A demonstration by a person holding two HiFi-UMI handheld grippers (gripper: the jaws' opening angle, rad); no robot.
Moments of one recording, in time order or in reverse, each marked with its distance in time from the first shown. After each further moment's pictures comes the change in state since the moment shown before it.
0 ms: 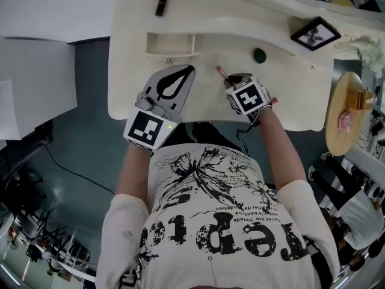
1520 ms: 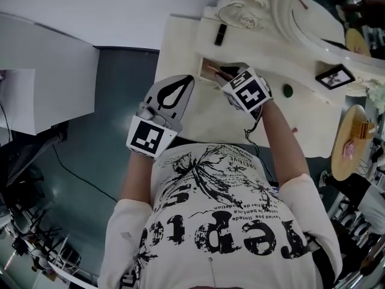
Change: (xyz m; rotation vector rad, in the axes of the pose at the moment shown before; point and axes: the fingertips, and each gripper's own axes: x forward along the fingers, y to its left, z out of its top) left arm -0.102 0.132 0.041 0.059 -0.055 0.125; right arm -0.005 0.097 0.231 -0.287 -0.206 0.080
